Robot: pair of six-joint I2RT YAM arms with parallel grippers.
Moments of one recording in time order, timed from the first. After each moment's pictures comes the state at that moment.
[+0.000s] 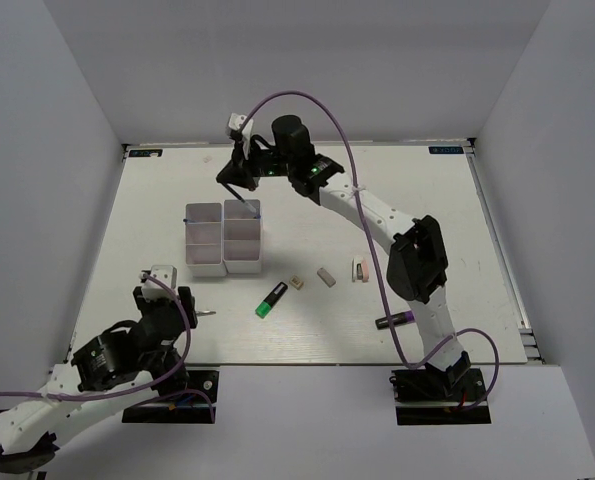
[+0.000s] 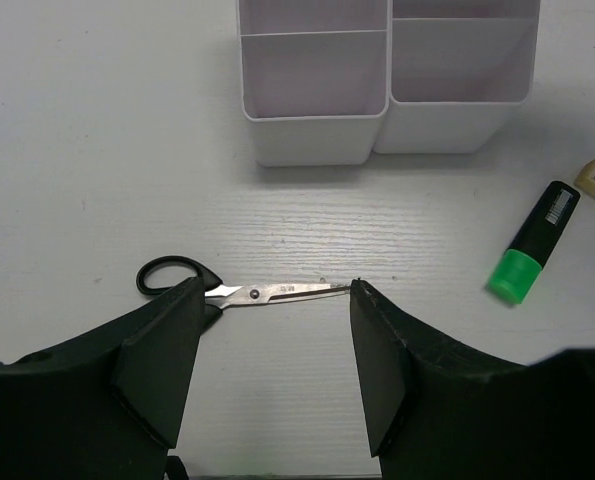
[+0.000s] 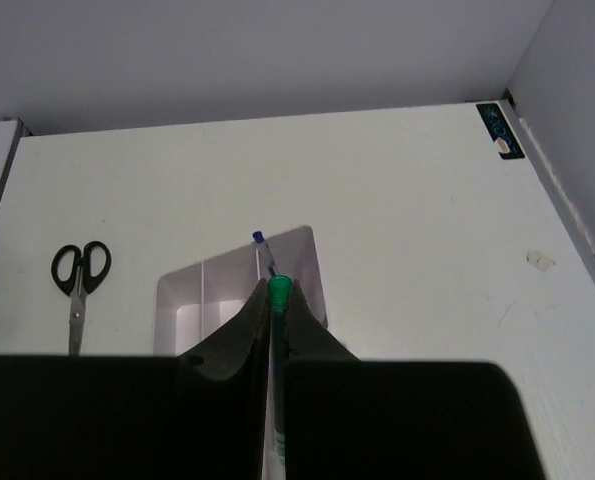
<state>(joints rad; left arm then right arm) -1.04 0.21 0.56 -1.04 -0.90 -0.57 0.78 2.15 2.07 -0.10 -0.70 -0.15</state>
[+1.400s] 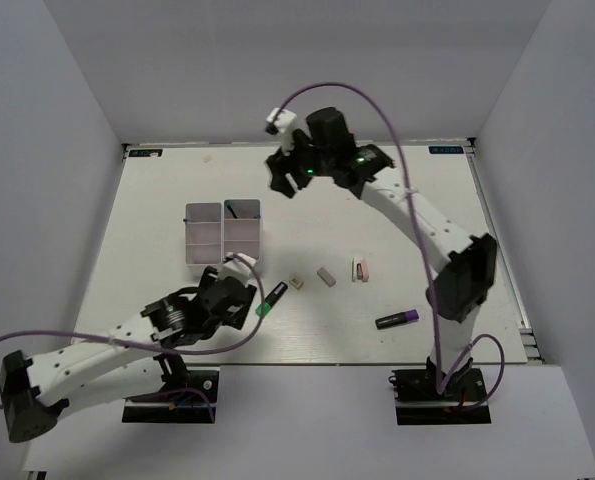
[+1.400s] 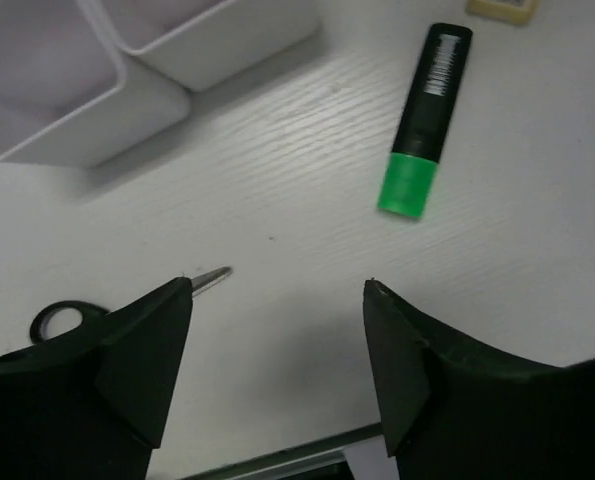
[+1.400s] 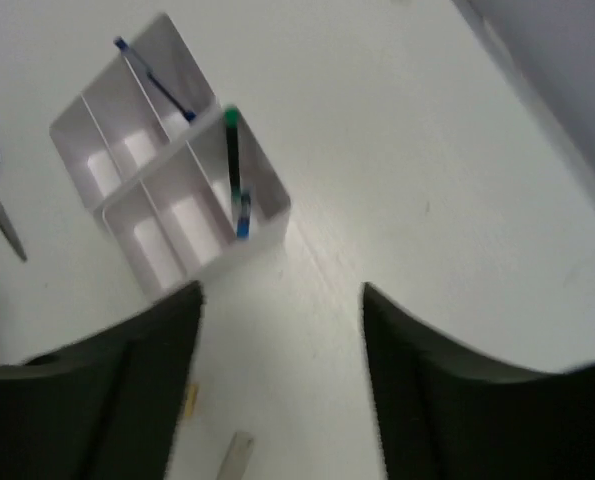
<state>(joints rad) -1.04 0.77 0.63 -0.76 -0.58 -0.36 0.73 1.91 1.97 -0.56 -0.31 -0.24</state>
